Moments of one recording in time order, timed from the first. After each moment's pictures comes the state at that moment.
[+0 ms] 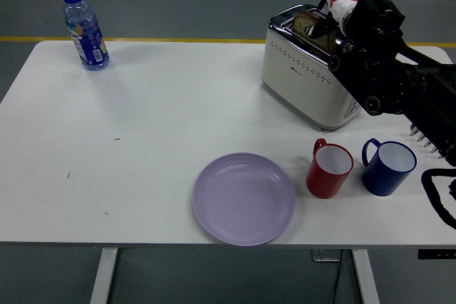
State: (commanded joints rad) left arm -0.11 0.01 -1.20 -0.18 1.83 0.05 0.29; right arm 1.30 0.00 0.64 0.49 -1.76 -0.03 -0.49
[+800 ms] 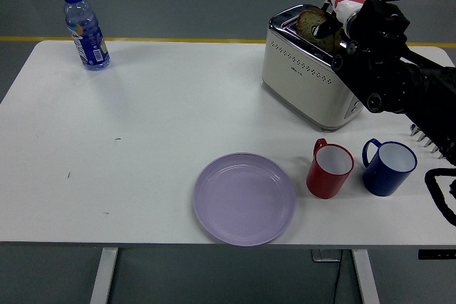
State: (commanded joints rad) left arm -0.11 0.01 -1.22 -0.18 1.86 0.05 0.29; right arm 1.31 0.00 0.58 0.43 -1.64 -0.11 -0.43
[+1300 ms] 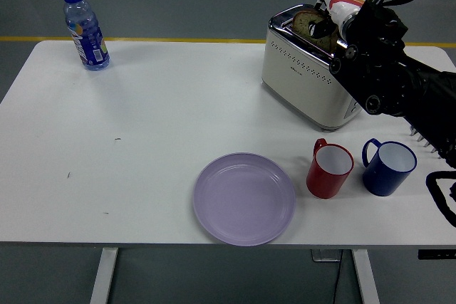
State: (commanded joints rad) left arm -0.11 0.01 -1.24 -0.18 1.89 0.05 0.29; right arm 1.30 0.00 0.54 0.44 -1.59 -0.16 -0.38
